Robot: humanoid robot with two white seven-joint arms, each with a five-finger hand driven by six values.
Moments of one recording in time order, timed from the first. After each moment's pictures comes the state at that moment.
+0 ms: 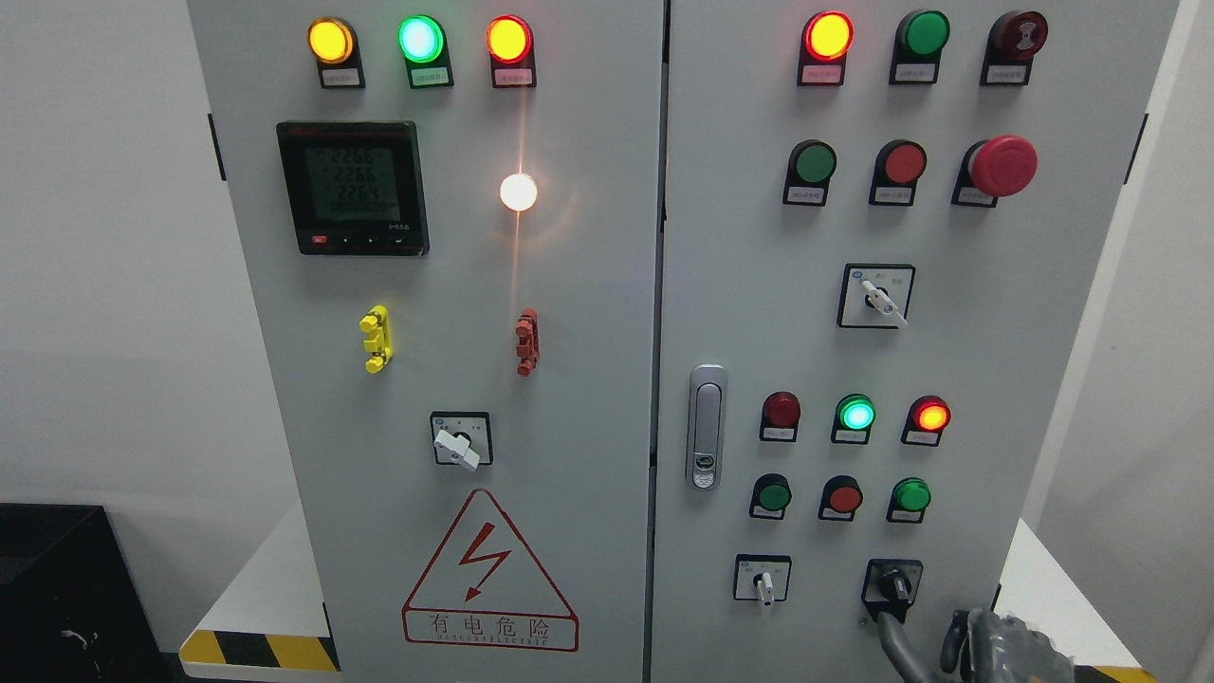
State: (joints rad) left arm 0.00 -0.10 -0.14 0.00 0.10 -0.06 0.15; right arm -0.20 0.10 -0.18 -1.63 1.21 0.18 0.00
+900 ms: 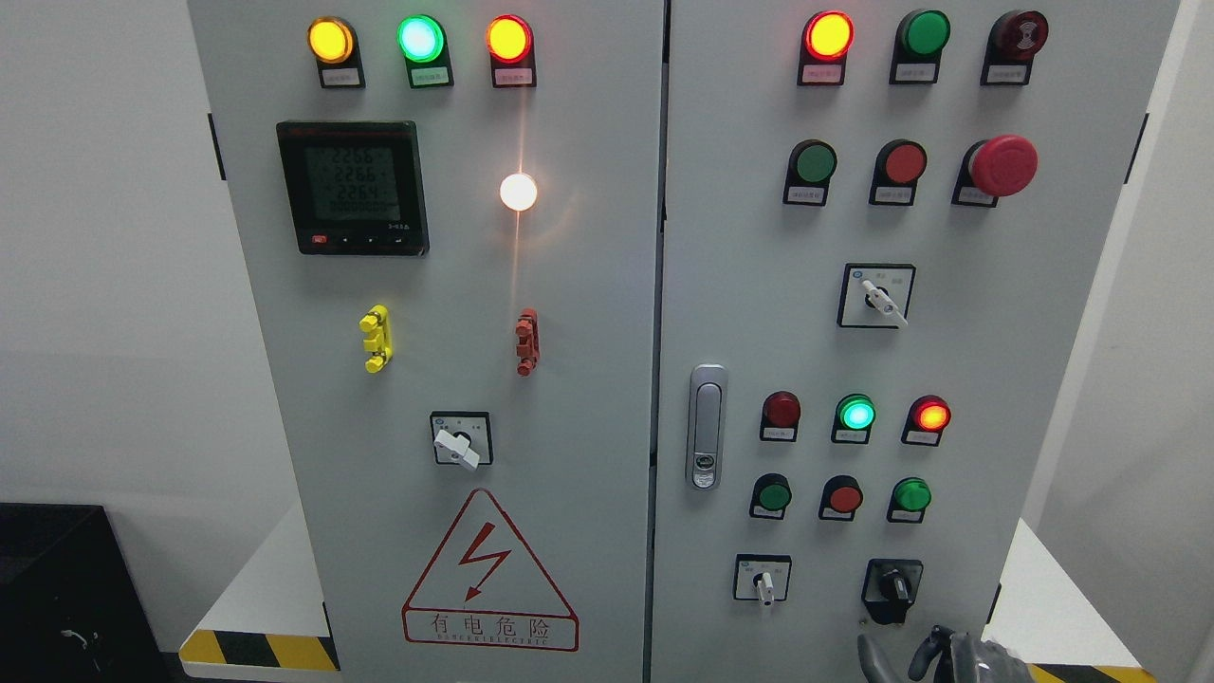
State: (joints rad) left arm 0.00 -0.10 -0.14 0.00 0.10 -0.06 0.15; right arm -0.08 0.11 -0.13 -1.72 0.97 0.16 -0.05
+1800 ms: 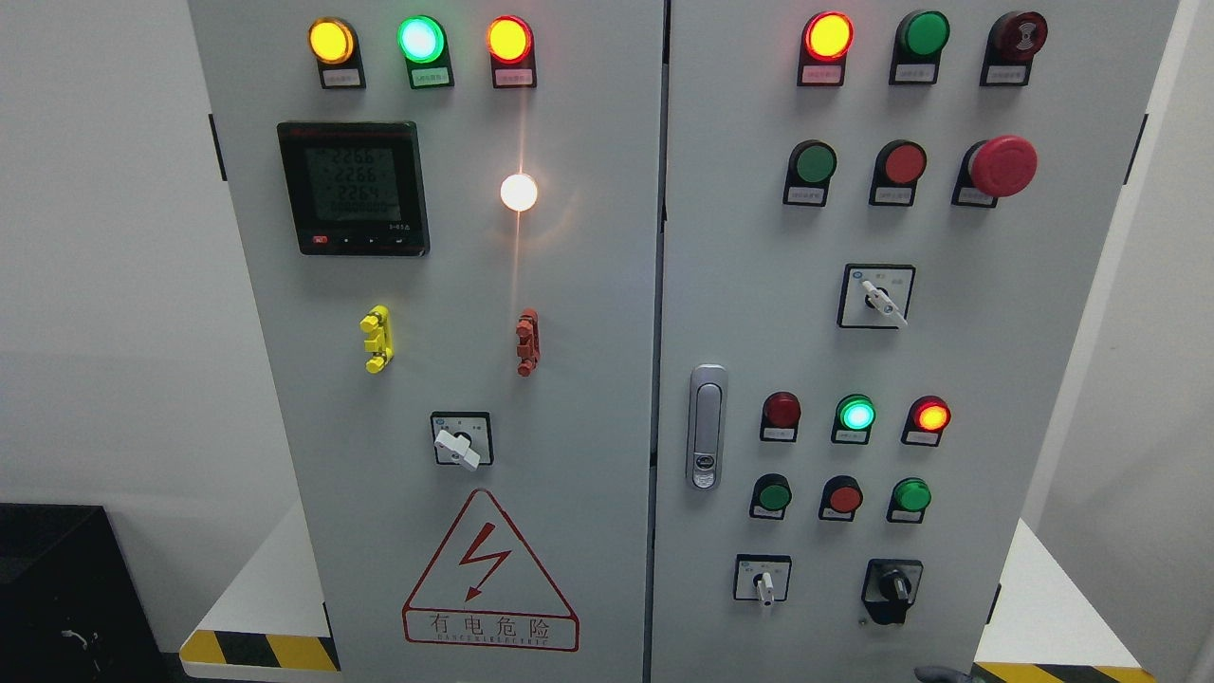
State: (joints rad) left arm 0.00 -0.10 -0.14 0.00 0.10 -0.06 0.15; right arm 0.15 0.12 -0.05 -1.91 0.25 0.05 -0.19
